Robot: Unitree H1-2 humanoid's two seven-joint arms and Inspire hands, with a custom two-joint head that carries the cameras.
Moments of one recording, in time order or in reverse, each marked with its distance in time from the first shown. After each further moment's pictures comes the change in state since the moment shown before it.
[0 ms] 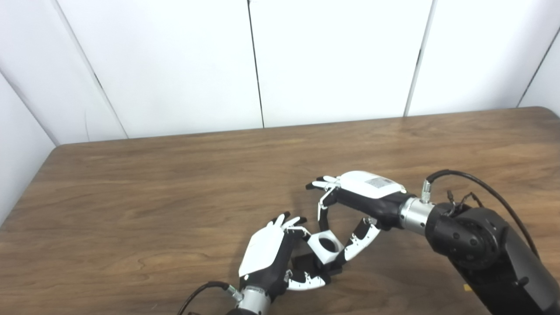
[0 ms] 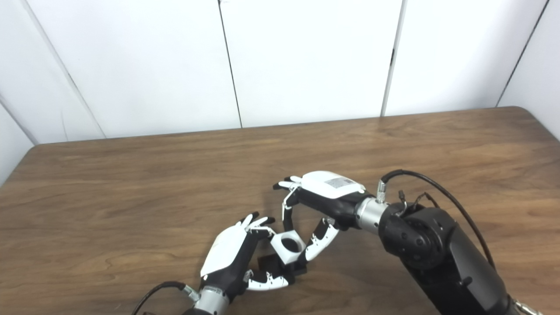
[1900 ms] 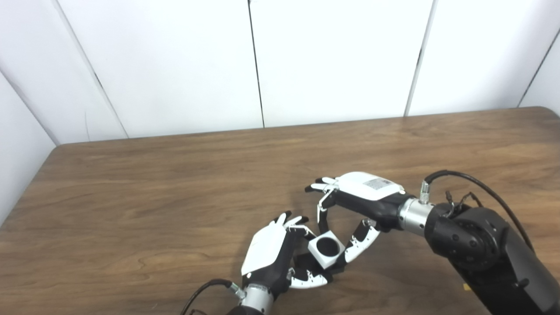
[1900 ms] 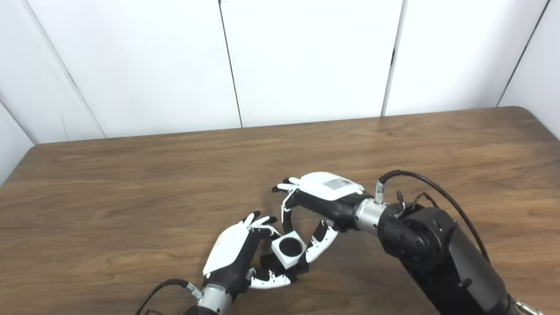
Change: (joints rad) left arm -0.009 -0.013 -0.005 -0.003 0.003 0.032 -0.016; right arm -0.001 -0.007 0.013 -0.018 -0.022 0.001 0.026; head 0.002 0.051
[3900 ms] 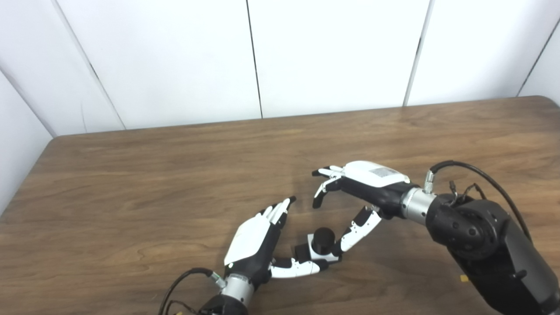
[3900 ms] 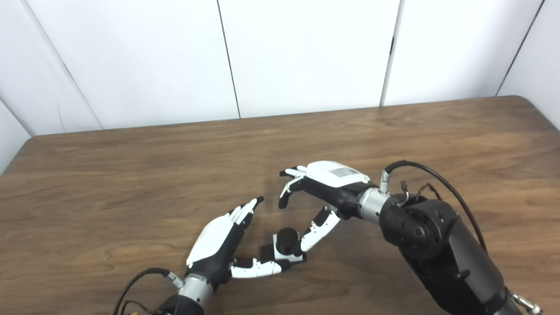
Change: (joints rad) left arm 0.007 0.086 0.081 -0.036 -0.061 -0.045 -0.053; right arm 0.014 0.022 -0.050 0.005 -0.020 0.064 -0.001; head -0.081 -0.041
